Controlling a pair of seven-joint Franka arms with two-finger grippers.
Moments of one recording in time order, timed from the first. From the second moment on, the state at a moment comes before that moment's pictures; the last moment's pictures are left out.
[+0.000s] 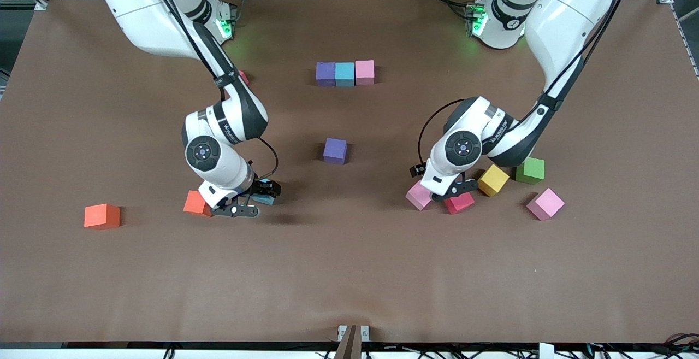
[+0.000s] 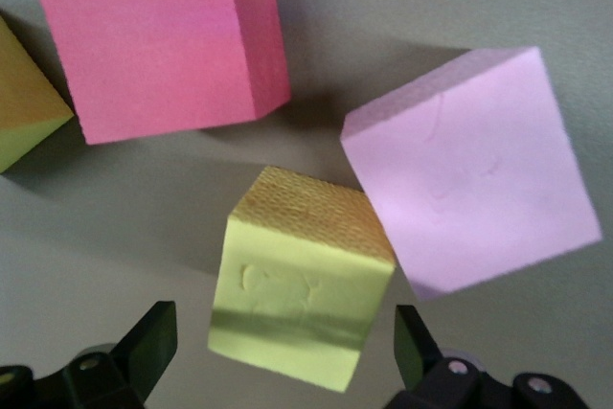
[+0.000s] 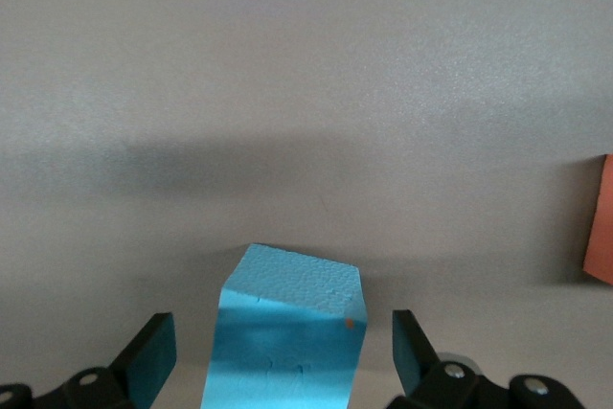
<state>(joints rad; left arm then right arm) -0.02 0.65 -0.52 -1.78 0.30 2.14 -0.96 0.37 0.60 0.02 -1.78 0.06 2.38 0.42</state>
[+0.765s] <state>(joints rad) -0.03 0.68 -0.52 -1.77 0.34 2.18 -0.96 0.37 0.64 0.02 -1.77 0.06 2.41 0.63</state>
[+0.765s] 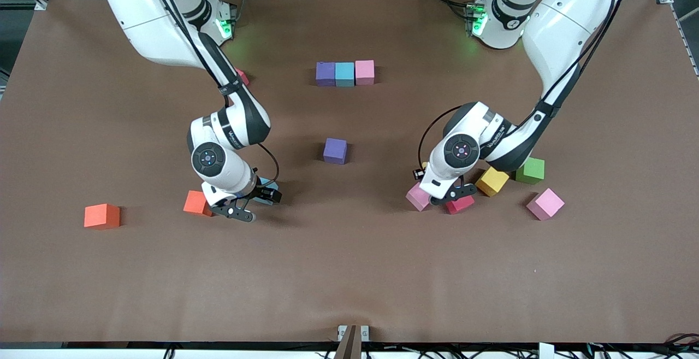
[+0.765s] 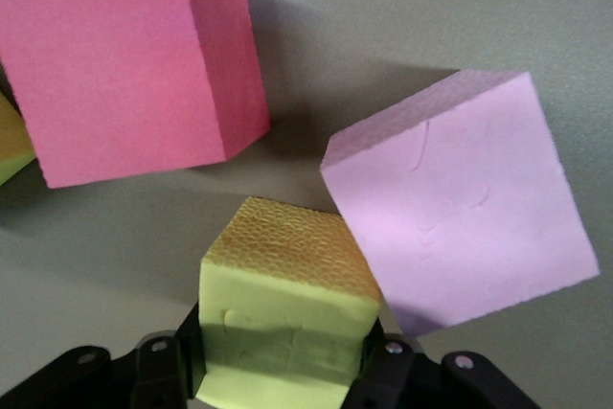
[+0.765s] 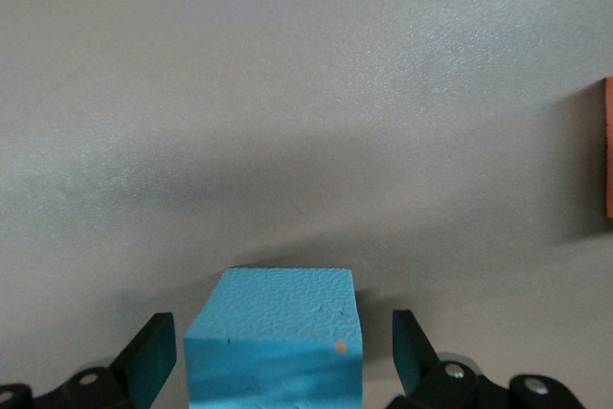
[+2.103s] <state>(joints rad) -0.20 0.56 -0.78 -2.02 0.40 2.29 -1.31 0.38 0.65 0.02 -1.76 0.04 2.41 0.65</state>
